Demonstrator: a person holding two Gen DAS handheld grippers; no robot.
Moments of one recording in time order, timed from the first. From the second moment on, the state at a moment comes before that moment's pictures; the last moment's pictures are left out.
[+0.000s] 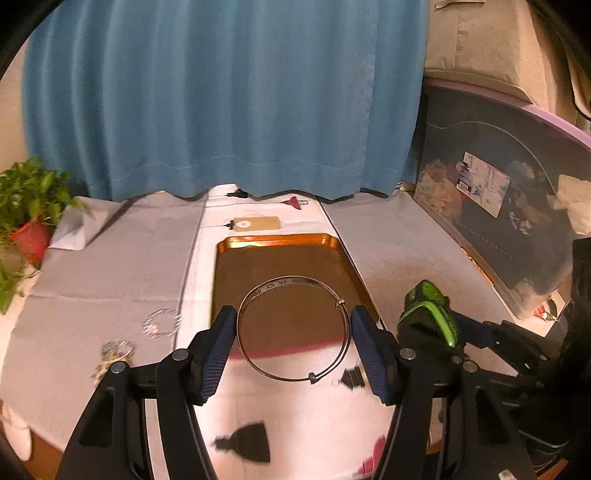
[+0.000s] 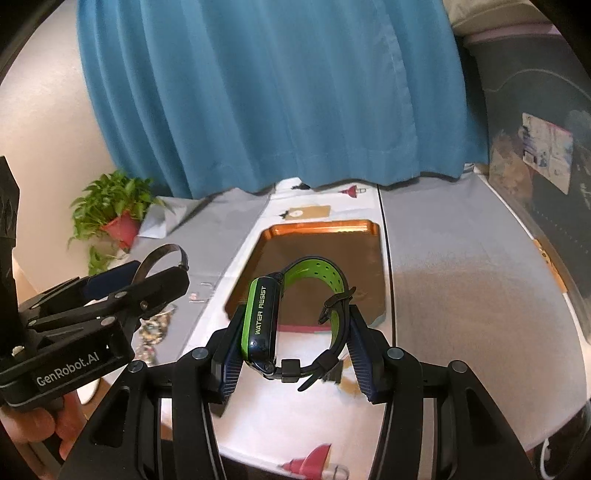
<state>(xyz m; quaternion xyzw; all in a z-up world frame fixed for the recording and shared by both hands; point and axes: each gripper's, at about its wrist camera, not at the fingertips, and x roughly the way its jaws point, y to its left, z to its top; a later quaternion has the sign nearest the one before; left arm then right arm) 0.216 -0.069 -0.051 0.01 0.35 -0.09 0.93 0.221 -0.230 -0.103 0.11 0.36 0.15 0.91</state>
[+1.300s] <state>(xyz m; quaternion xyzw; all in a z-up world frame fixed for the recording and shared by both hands) 0.392 -0.048 -0.210 0.00 0.46 -0.05 0.88 0.403 -0.189 -0.244 0.08 0.44 0.17 0.88</state>
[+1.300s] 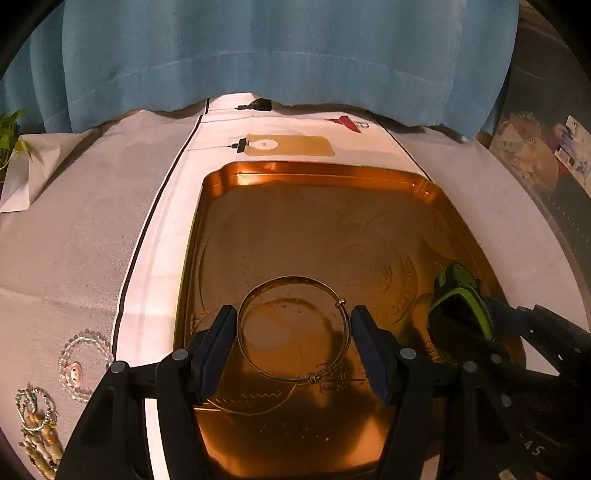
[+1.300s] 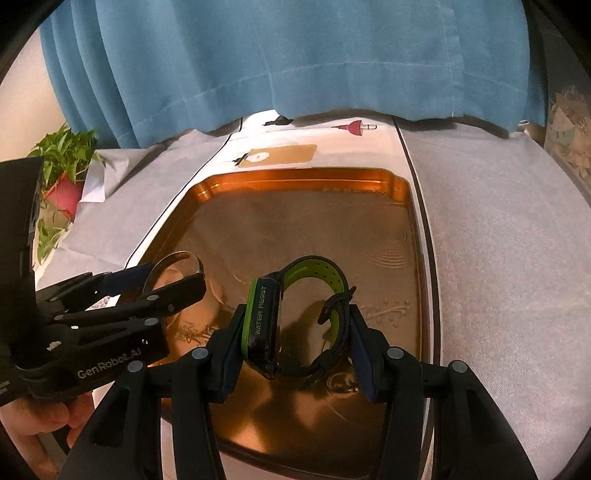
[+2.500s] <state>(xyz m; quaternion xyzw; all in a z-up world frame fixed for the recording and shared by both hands) 0.224 -0.059 -0.141 0.06 0.38 0.00 0.92 0.227 -0.222 -0.161 0.06 0.34 0.14 0.93</state>
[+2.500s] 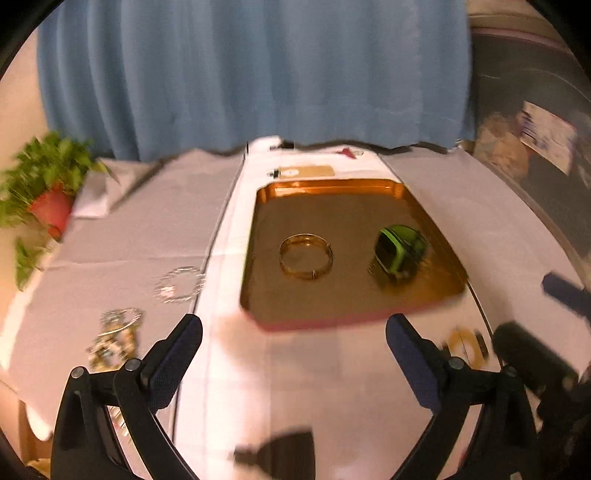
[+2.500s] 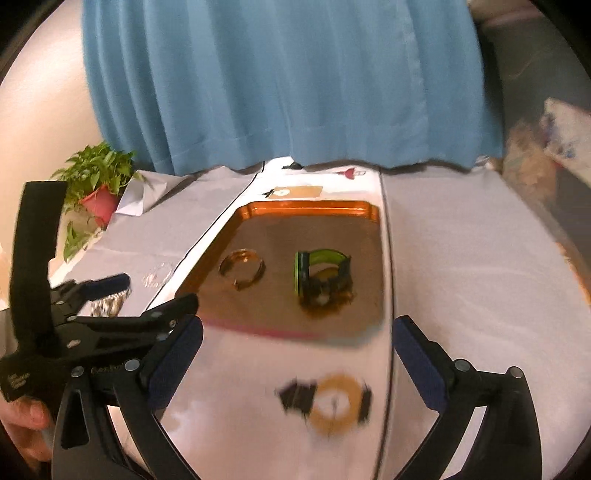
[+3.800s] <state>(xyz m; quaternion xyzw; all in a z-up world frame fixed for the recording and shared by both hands) 0.158 0.218 -0.094 -0.06 0.35 -0.03 0.94 0.163 -0.079 -0.115 0.01 0.32 0.30 0.90</state>
